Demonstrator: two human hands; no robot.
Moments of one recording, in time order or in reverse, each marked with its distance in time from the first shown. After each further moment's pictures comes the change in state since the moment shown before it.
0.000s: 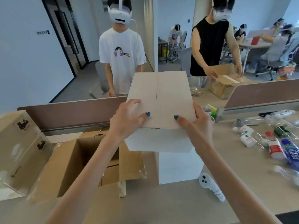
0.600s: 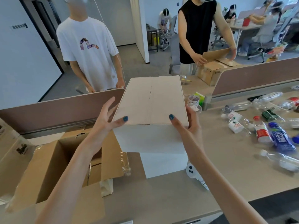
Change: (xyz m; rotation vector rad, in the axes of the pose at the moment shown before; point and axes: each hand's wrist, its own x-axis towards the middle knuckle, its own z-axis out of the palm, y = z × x) left_hand 0.003 -0.016 0.049 -0.616 -0.237 -0.128; right_hand 0.002 0.064 -0.048 0.407 -0.057 0.024
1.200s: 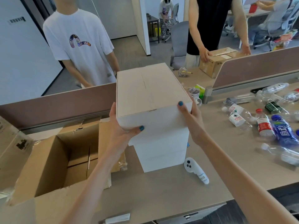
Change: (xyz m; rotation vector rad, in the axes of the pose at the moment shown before) left_hand -0.003 -0.042 0.073 -0.018 0.168 0.107; right_hand 0.055 0.032 -0.036 0.015 -0.130 0.043
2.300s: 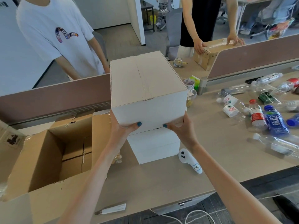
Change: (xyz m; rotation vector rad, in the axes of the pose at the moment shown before) left_hand 0.016 -0.056 0.008 -0.010 -0.116 -0.155; right_hand -0.022 0.075 -0.021 -0.246 0.008 0.082
